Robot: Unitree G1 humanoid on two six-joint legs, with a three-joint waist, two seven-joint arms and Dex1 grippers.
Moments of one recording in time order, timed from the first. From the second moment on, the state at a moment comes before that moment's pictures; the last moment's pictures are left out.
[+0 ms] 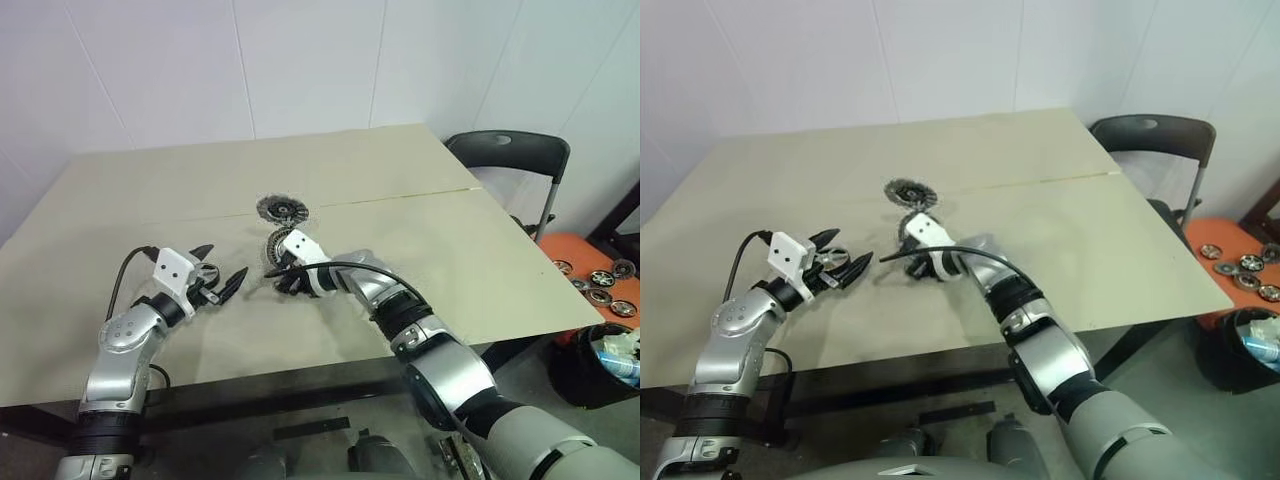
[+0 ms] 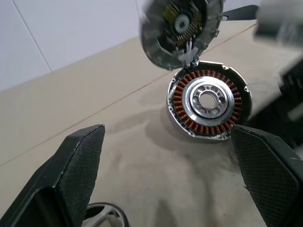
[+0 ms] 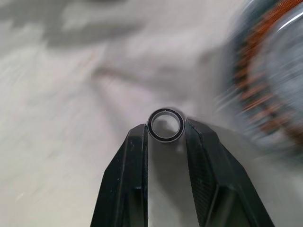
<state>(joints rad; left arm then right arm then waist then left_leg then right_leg) -0.12 0.46 0.14 0.06 -0.26 0.02 -0.65 -0.87 0.02 0.30 0.75 -0.05 0.61 0.82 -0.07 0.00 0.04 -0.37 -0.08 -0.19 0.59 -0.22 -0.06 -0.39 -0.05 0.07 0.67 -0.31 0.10</state>
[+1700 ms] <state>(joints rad) -0.13 0.44 0.11 0.18 -0.23 -0.06 -0.67 -1.00 0.12 0.12 1.07 -0.09 0.29 0.17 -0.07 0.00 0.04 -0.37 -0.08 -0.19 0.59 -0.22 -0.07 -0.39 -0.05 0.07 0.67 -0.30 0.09</state>
